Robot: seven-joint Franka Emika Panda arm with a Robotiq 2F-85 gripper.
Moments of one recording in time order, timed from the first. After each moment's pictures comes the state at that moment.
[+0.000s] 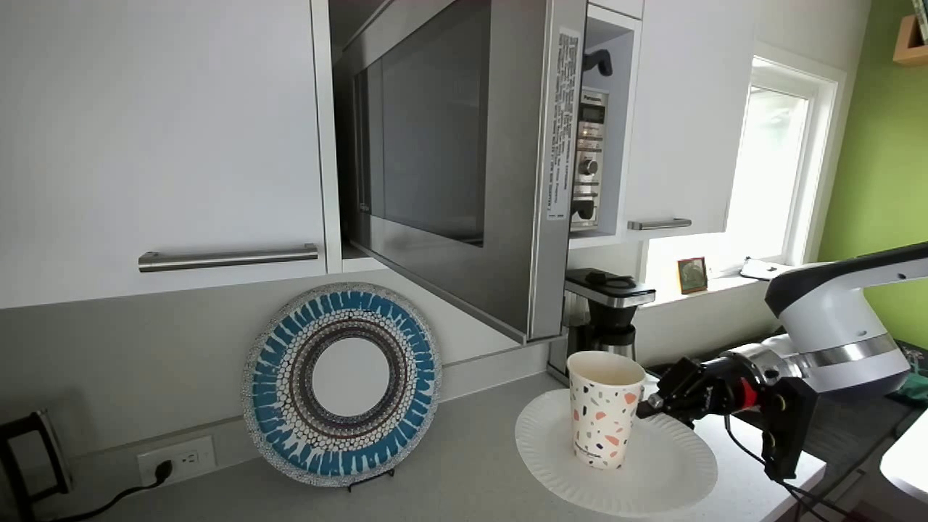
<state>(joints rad) -0.18 -0.54 -0.16 -2.73 1.36 1.68 -0.77</state>
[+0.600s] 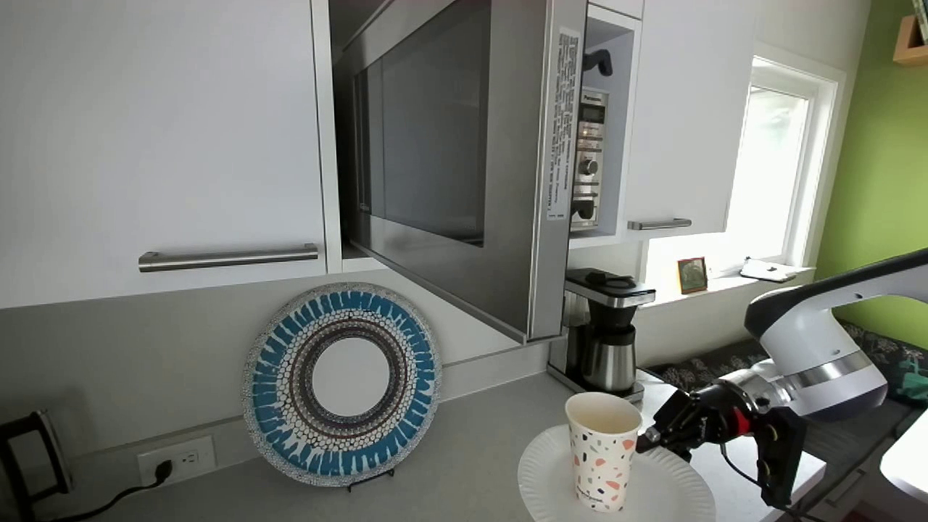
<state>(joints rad) -0.19 -0.41 -0.16 -2.74 1.33 1.68 -0.88</state>
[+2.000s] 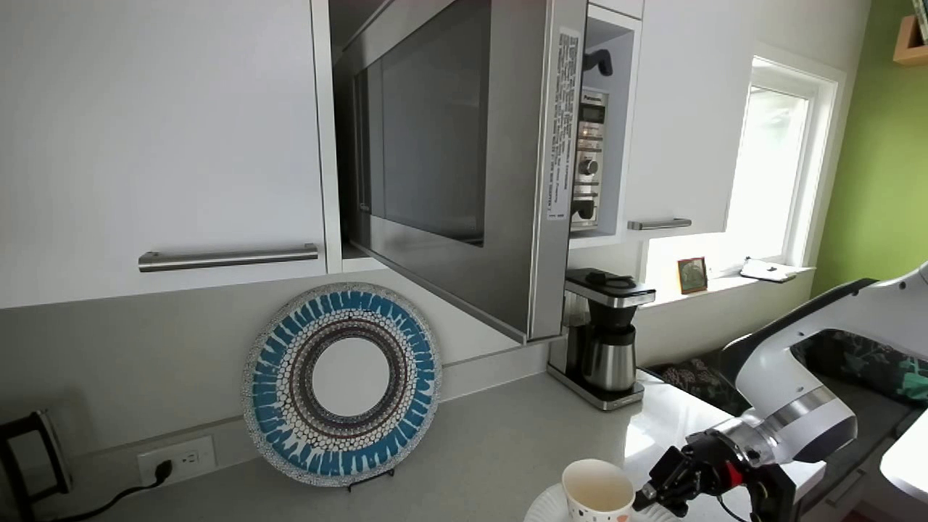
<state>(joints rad) -0.20 -0.16 -0.16 -2.74 1.34 1.72 -1.11</state>
